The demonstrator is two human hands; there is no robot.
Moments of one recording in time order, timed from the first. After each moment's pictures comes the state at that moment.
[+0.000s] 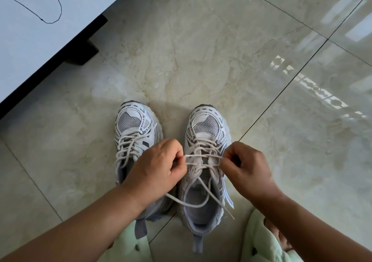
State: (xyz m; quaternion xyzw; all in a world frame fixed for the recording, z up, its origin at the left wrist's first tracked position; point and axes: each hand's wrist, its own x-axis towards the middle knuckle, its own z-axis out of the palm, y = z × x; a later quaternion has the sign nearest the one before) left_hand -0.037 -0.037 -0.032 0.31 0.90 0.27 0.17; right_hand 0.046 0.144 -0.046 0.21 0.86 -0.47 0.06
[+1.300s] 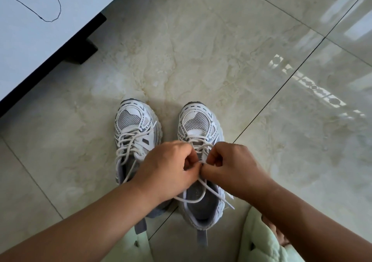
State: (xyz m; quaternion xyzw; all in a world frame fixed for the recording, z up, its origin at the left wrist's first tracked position) left_hand -0.032 -0.018 -0.013 0.29 0.89 0.26 0.24; right_hand 0.027 0.129 -0.014 0.18 0.86 -0.42 0.22
